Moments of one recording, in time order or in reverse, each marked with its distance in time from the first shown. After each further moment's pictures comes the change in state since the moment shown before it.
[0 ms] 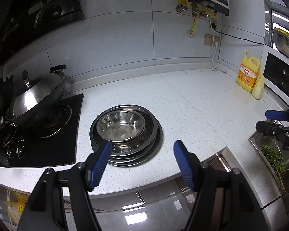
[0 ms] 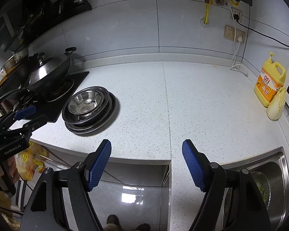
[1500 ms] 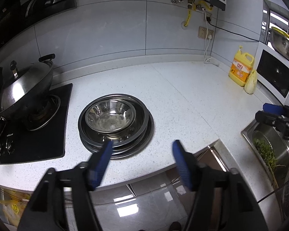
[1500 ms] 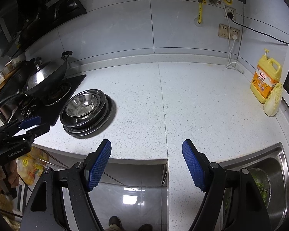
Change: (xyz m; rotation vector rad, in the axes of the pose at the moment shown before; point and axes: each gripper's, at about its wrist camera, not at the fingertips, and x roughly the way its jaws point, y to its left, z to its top) left arm 0.013 0.003 -0.005 -0.008 0.075 -0.086; right arm -0.007 -0.008 -0.001 0.032 -0.008 -0.013
